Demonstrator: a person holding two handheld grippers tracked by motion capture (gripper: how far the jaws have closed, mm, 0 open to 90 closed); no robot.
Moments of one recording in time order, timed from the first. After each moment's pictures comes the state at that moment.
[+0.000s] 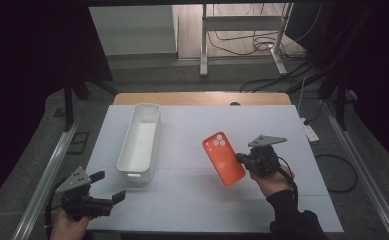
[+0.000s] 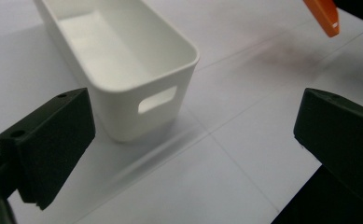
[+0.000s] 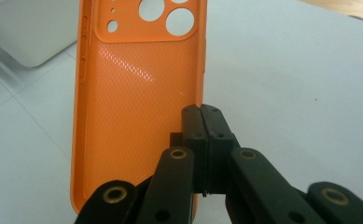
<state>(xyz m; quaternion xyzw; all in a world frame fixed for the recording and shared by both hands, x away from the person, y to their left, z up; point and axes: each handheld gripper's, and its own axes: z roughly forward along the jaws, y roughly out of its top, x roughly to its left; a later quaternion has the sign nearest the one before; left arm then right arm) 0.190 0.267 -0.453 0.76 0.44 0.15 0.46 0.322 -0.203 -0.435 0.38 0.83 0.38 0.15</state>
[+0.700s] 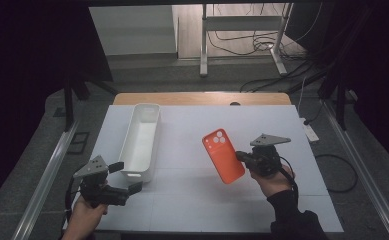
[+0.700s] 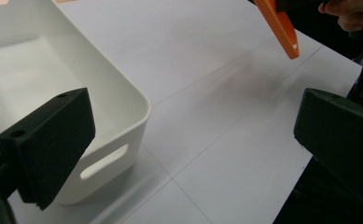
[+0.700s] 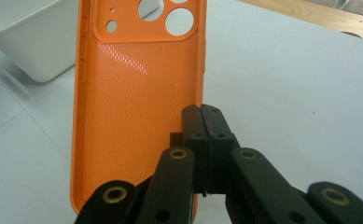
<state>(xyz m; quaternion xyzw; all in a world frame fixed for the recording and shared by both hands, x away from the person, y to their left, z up) 0.221 0.234 -0.440 0.77 0.40 0.10 0.49 0.319 -0.205 -0.427 0.37 0.82 0.41 0.15</state>
